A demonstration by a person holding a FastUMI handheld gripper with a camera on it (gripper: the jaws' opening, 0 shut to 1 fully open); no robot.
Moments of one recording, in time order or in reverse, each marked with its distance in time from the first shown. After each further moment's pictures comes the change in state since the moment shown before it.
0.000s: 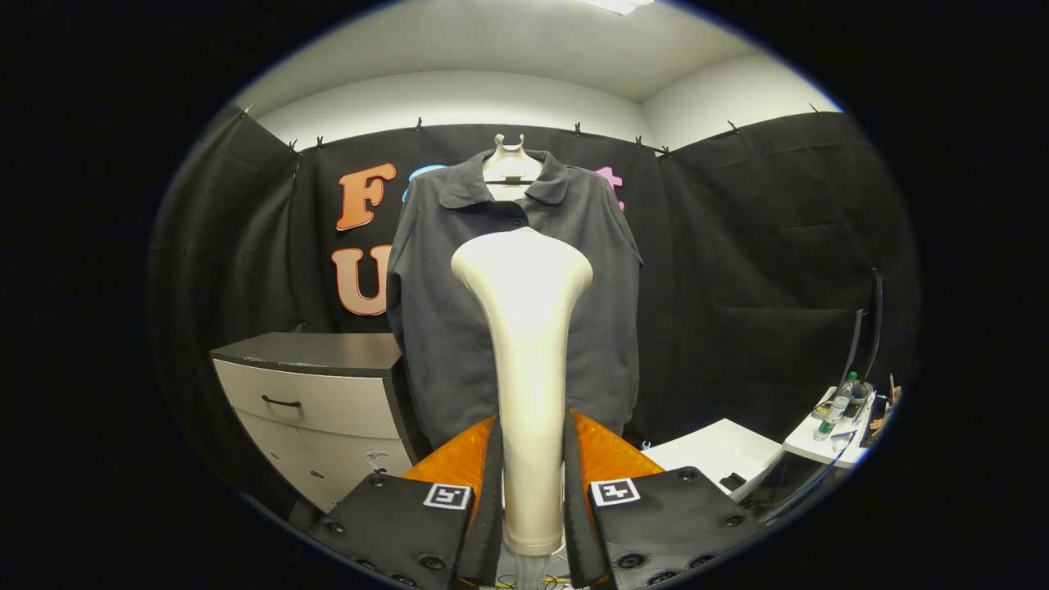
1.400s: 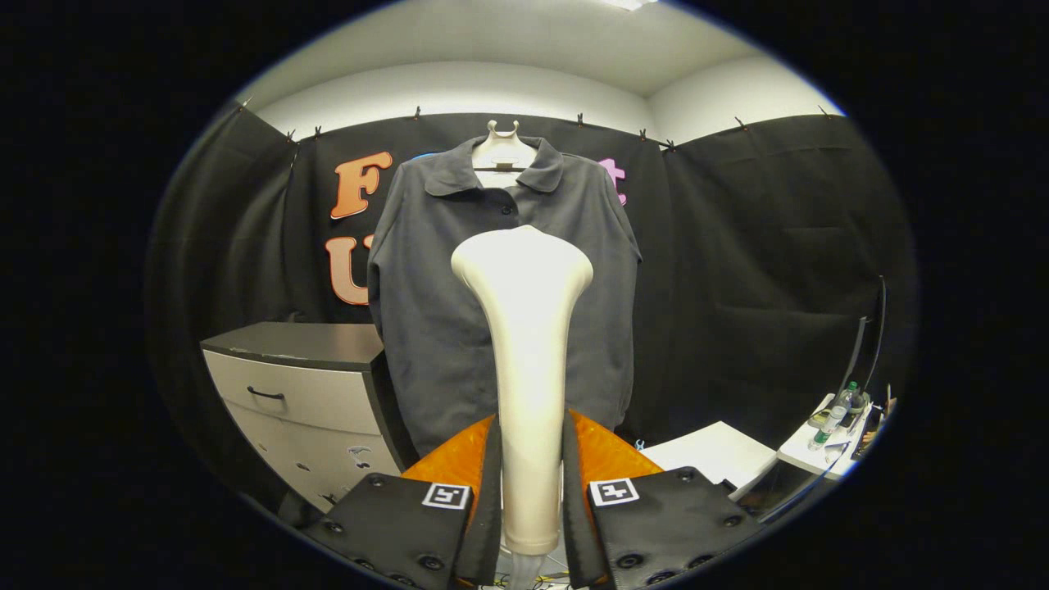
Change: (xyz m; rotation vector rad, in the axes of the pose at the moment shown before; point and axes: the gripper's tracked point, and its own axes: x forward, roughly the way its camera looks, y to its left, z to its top) arm 0.022 -0.018 0.000 -0.029 0.036 0.000
